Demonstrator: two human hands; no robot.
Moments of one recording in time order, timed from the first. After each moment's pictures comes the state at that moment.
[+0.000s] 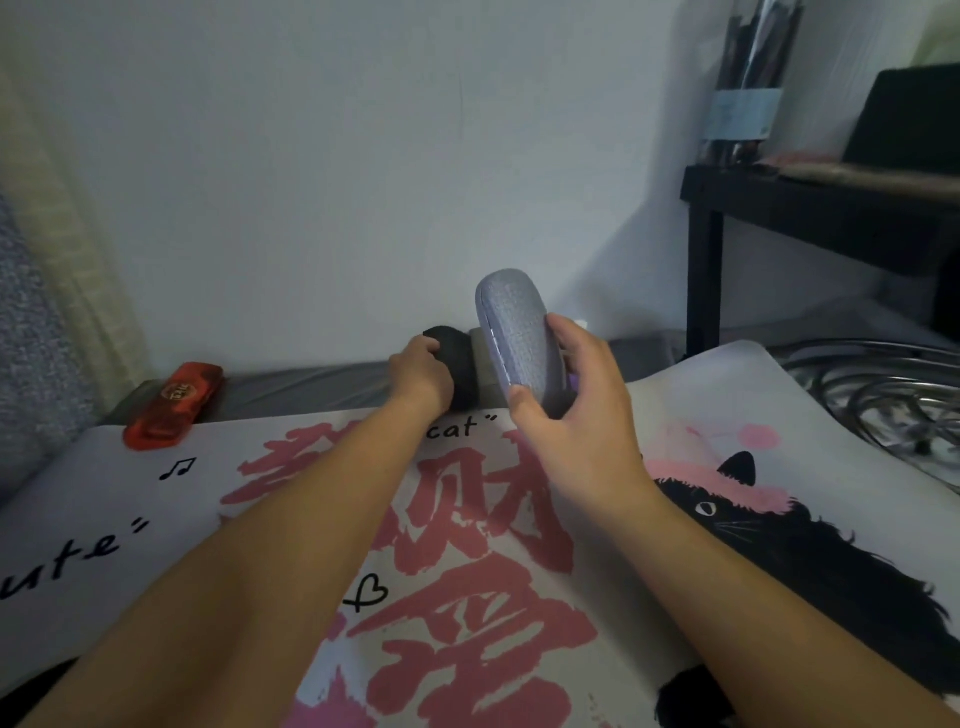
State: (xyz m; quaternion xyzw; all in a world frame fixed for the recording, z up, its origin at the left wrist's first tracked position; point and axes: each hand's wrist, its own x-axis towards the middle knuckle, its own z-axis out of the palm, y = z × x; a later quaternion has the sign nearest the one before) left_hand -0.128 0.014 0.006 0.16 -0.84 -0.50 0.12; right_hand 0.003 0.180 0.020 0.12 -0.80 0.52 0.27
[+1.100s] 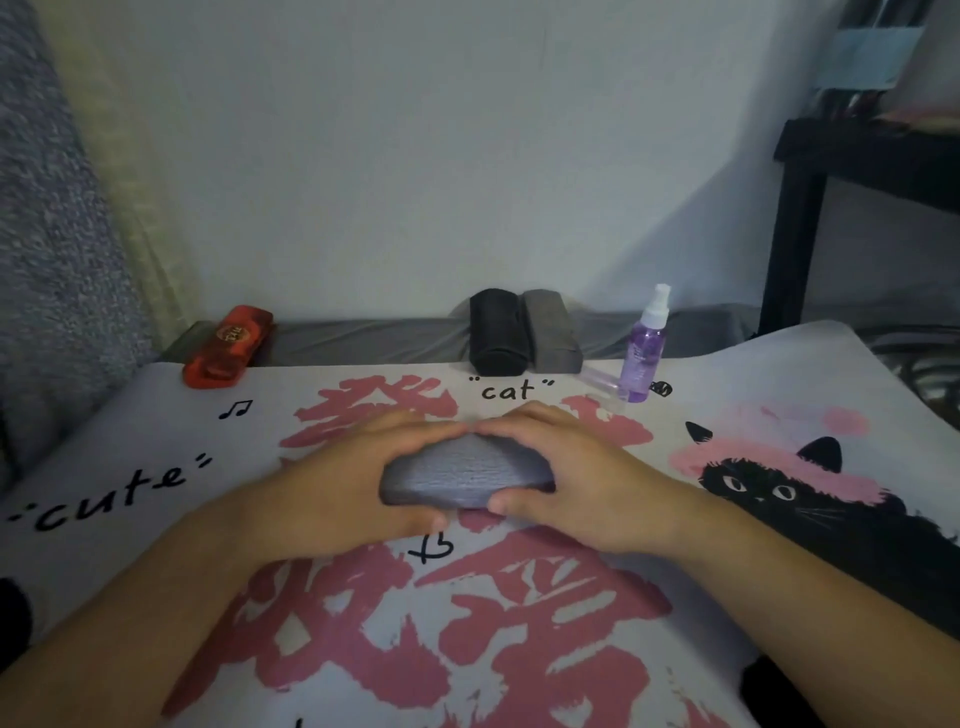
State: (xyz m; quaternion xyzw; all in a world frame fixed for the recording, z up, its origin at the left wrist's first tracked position) left_hand 0.060 -0.100 0.015 -0.20 -0.94 -0.28 -0.07; right_hand 0.019 0.154 -0.006 0.37 -0.88 0.31 -0.02
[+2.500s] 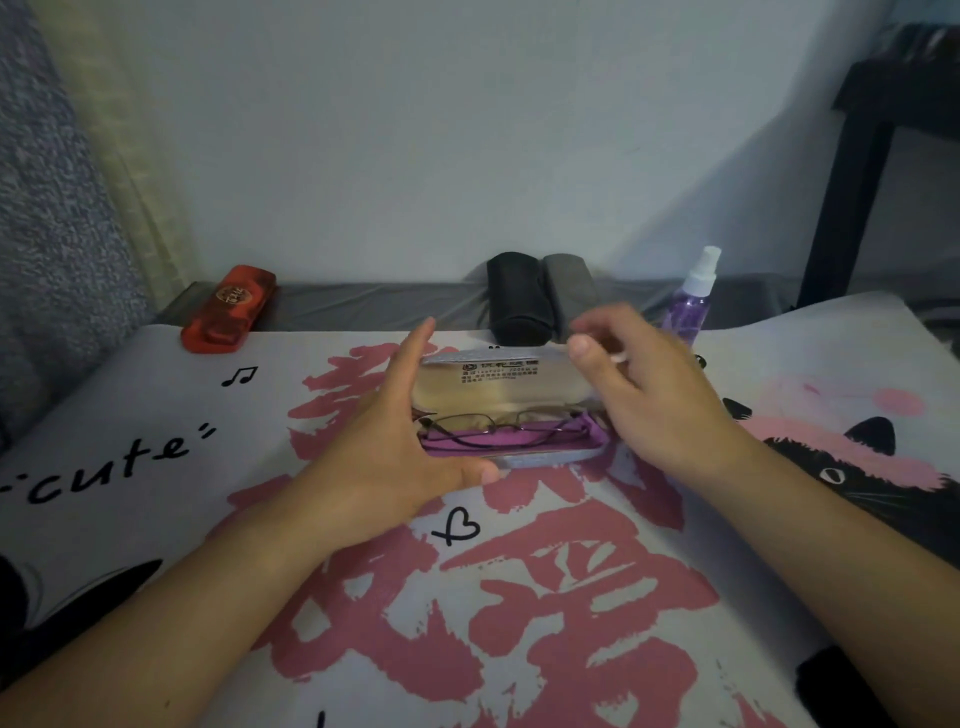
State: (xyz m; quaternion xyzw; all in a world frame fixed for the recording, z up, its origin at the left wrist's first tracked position) left_hand 0.058 -0.084 -0.005 -0.05 -0.87 -0.50 -0.01; right_hand -0.005 0.158 0.009 0.21 -0.90 0.36 0.16
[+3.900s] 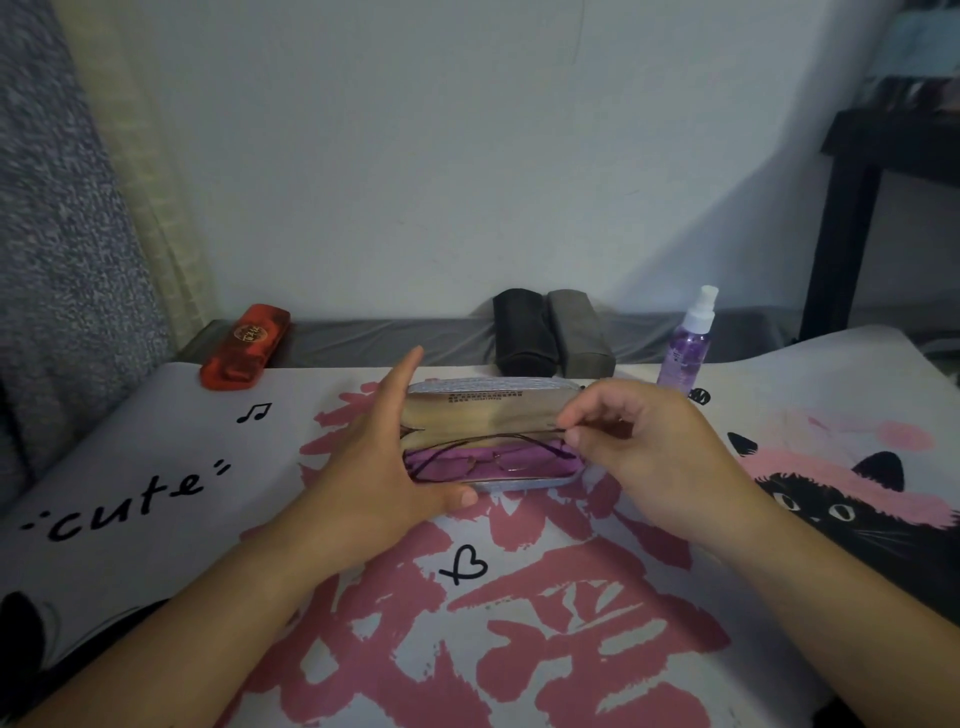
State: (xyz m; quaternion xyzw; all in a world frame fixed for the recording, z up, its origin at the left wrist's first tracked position) left_hand 0.055 -0.095 -0.001 -0.03 -0.89 -0.44 0.04; right_hand 0.023 0.151 0.019 0.18 -0.86 0.47 0.06
